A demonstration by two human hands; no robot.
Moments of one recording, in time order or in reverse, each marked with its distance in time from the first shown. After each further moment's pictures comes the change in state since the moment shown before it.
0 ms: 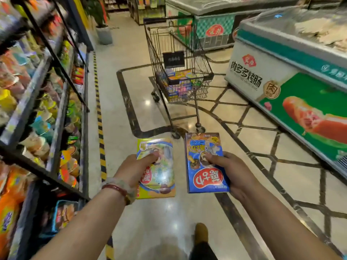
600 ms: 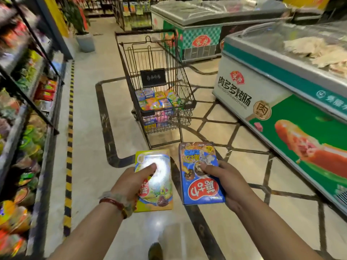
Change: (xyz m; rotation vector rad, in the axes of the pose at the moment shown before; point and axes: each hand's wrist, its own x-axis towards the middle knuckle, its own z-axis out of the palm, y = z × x) left_hand 0.233 0.123 0.157 -0.125 -0.080 -0.041; right_hand 0.238 -0.162 -0.074 0.012 0.037 0.005
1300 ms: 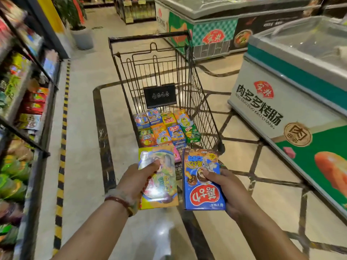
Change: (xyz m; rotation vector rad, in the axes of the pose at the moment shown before) left_hand 0.348 0.193 -0.003 -0.001 0.022 -0.004; right_hand 0.347 -0.142 0.098 0.022 0.018 0.103
